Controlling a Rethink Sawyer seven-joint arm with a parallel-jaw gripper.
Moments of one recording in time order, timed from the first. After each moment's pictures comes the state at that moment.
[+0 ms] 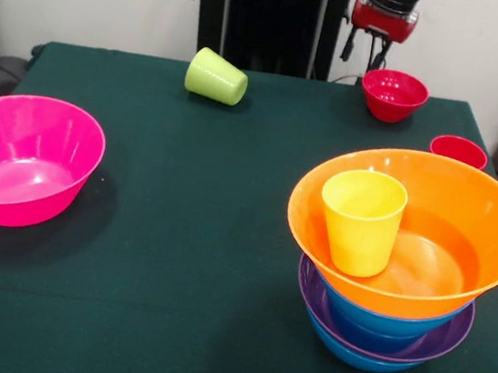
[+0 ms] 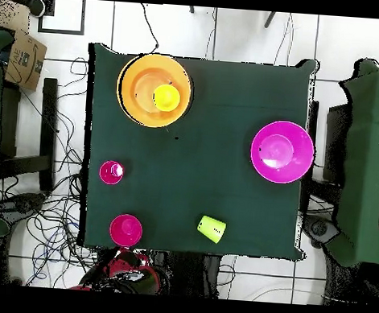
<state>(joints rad) 0.29 -0.46 -0.16 2.37 0.00 -0.31 2.20</state>
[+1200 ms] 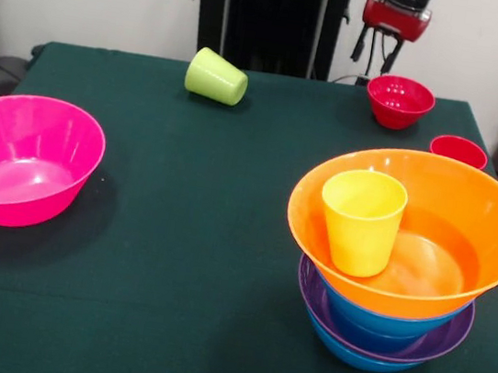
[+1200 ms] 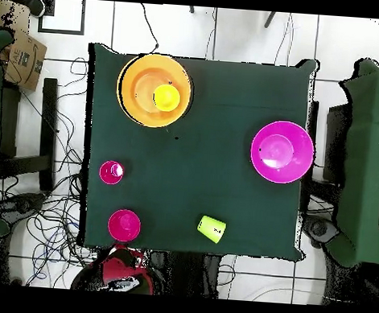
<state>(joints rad) 0.32 -0.53 -0.16 2.39 0.06 -0.30 2.20</state>
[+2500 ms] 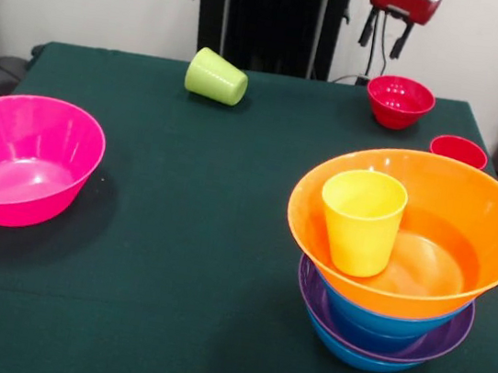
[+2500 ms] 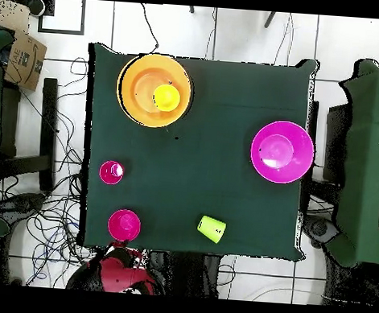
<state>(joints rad) 0.30 -0.64 -0.16 2.40 0.06 -0.20 2.20</state>
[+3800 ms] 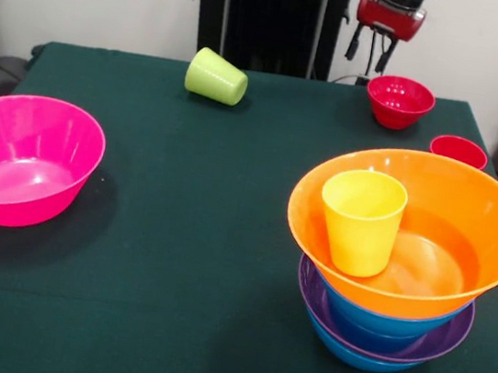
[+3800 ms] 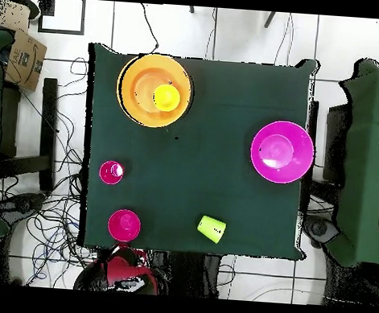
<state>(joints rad) 0.29 -0.52 -0.16 2.39 0.07 -0.30 2.20</state>
